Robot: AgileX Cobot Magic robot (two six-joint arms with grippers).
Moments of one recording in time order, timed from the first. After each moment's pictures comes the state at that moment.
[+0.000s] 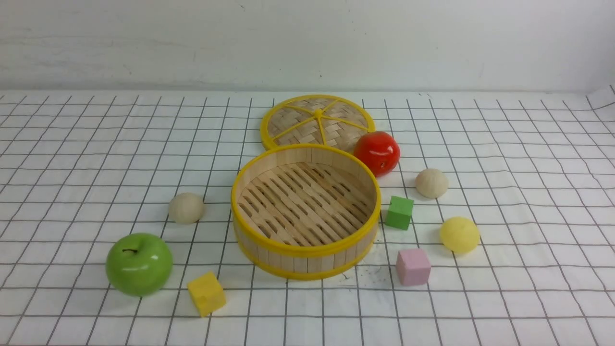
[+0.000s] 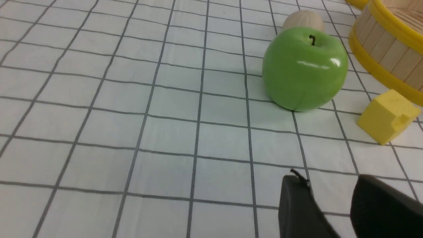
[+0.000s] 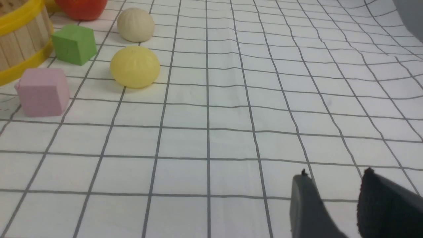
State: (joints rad) right arm -0.05 -0.01 0.02 -0.07 0.36 -0.03; left arm -0.13 -0.01 0.03 0.17 0.41 -0.36
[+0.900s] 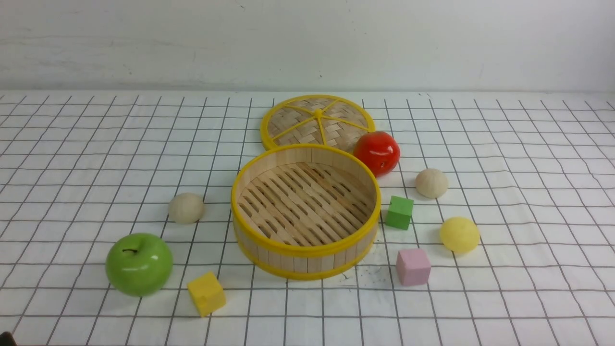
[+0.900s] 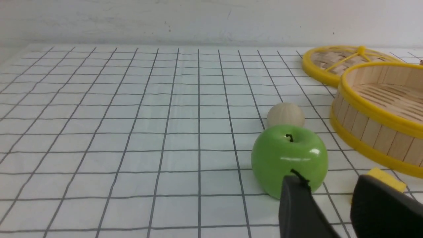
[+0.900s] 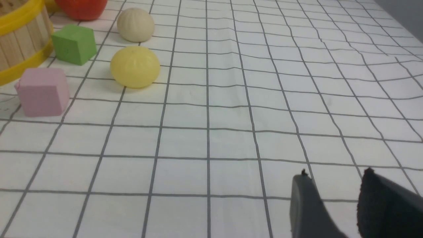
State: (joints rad) right arm -0.05 -0.01 0.02 -0.07 0.36 -0.03; left arm -0.13 -0.01 0.03 0.32 0.17 -0.36
